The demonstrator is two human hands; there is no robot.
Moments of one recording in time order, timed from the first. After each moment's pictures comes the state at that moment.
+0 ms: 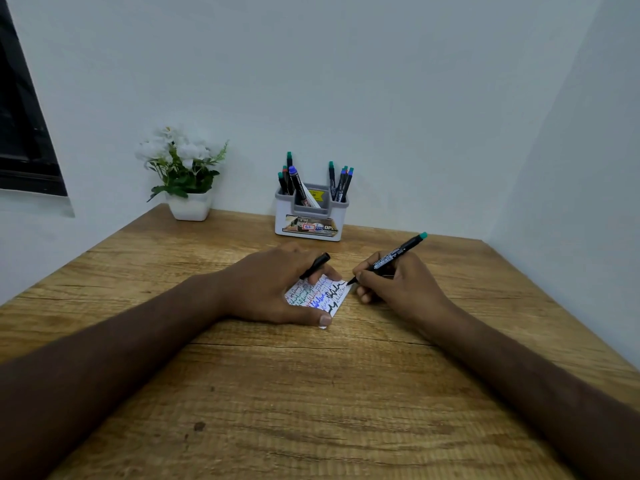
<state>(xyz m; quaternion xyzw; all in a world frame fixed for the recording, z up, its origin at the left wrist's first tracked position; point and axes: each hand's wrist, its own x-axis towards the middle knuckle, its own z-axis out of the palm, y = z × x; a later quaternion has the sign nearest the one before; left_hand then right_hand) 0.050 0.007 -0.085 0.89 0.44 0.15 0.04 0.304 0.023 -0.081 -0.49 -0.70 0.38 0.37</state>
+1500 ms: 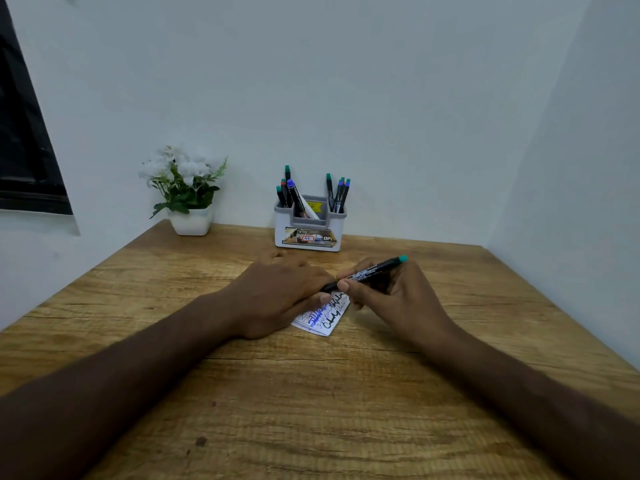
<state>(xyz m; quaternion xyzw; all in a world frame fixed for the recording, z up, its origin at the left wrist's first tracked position) 0.059 0.000 -0.084 0.88 0.46 0.09 -0.06 0.303 0.010 -0.083 -0.37 -0.76 0.32 0.42</state>
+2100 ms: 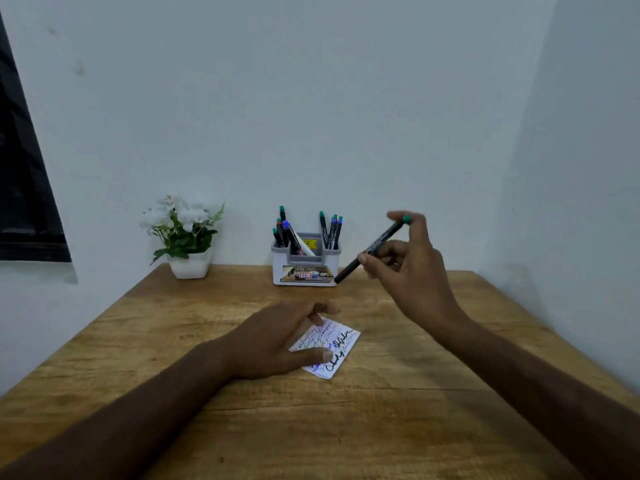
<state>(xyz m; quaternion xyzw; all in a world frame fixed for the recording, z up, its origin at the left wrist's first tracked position) 0.051 0.005 -0.086 0.87 0.44 0.21 0.10 0.300 0.038 -0.028 -0.41 -0.71 0.16 0.55</state>
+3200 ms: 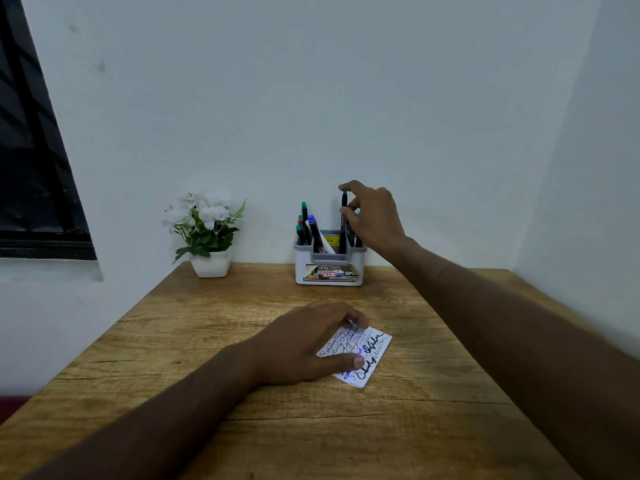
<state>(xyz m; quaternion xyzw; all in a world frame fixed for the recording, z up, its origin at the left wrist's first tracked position) 0.053 0.005 -0.083 0.88 0.44 0.18 0.10 0.213 0.194 -0.002 -0.43 -0.78 -0.04 0.45</state>
